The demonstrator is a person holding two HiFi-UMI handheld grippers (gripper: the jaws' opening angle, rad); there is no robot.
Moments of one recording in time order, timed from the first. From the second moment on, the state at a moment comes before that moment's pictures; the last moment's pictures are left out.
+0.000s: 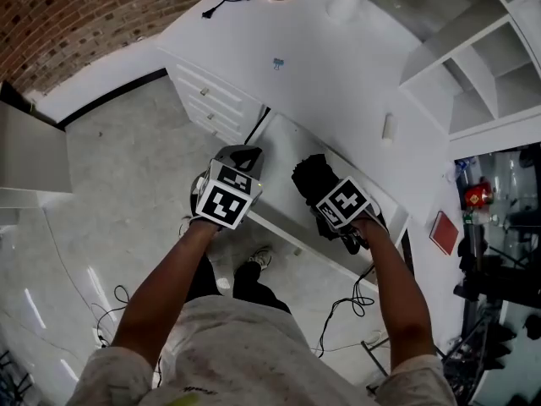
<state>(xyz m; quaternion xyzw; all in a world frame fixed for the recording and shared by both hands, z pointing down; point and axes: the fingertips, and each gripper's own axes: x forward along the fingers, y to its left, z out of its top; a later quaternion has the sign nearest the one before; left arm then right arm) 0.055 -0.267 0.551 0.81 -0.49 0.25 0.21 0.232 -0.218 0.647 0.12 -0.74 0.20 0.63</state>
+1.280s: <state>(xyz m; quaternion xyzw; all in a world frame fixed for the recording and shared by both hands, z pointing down) 0.065 -0.233 0.580 0.77 -0.54 0.26 0.23 0.235 -0.219 0.734 0.05 -0.68 0.24 0.70</state>
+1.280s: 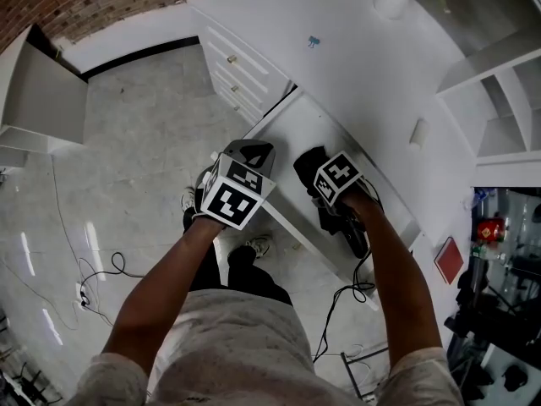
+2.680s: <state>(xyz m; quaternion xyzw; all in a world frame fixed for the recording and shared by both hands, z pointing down) 0.073 -0.221 0.584 0.76 -0.54 0.28 0.24 0.236 -0.218 0.742 0.08 -0.68 0.24 0.69</state>
